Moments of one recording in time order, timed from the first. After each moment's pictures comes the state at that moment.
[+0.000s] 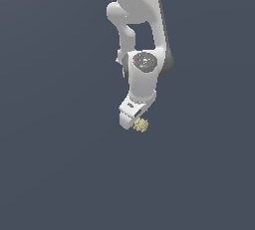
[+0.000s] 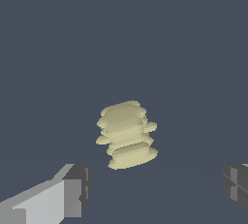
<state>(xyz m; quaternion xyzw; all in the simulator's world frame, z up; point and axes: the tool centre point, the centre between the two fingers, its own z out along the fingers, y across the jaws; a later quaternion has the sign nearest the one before) -0.005 0.049 0.115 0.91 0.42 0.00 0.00</state>
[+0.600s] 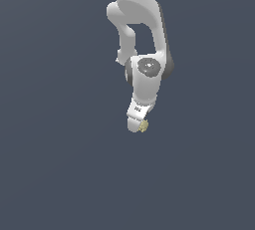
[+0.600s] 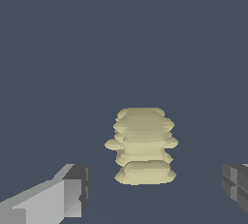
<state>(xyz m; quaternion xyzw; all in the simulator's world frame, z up) -0.013 0.062 0.094 0.85 0.52 0.00 0.00</state>
